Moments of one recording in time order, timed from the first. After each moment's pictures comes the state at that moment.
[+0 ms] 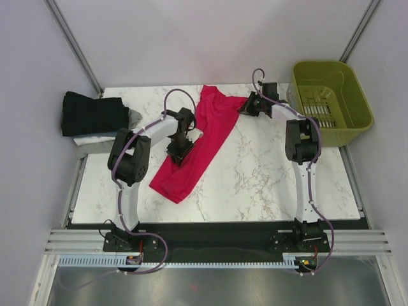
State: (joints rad) left arm -0.44 2.10 1.56 -1.01 0.05 0.26; right arm 0.13 2.51 1.96 -0.16 -0.45 0.58
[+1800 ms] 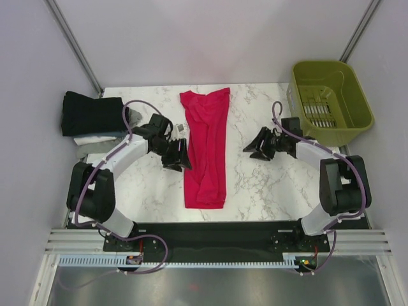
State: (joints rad) left arm -0.36 1.57 1.15 -0.76 0.48 -0.27; right arm 0.11 1.64 0.95 -0.16 -0.64 0.69
